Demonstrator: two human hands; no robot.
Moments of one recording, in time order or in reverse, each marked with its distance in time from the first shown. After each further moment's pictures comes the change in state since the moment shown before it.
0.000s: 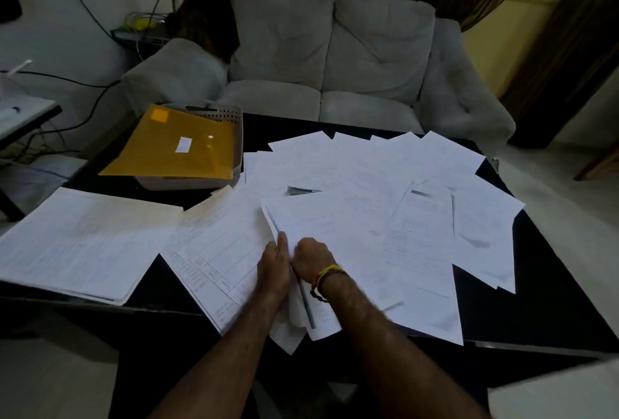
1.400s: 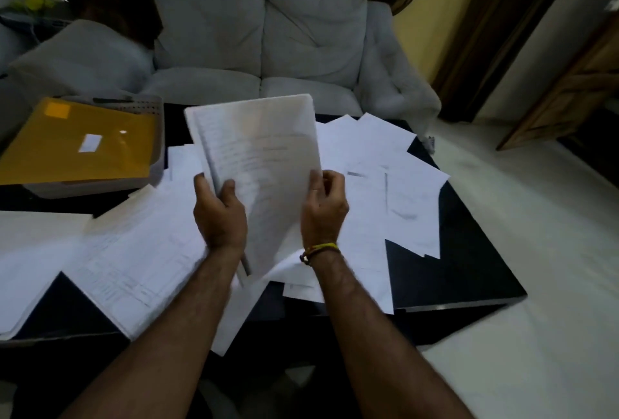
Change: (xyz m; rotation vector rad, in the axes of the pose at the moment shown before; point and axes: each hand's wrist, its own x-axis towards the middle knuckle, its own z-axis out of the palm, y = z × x) left_hand -0.006 0.098 0.040 -0.077 0.392 0.405; right_hand -0.009 0.076 -0.090 0.728 1.182 -0.219
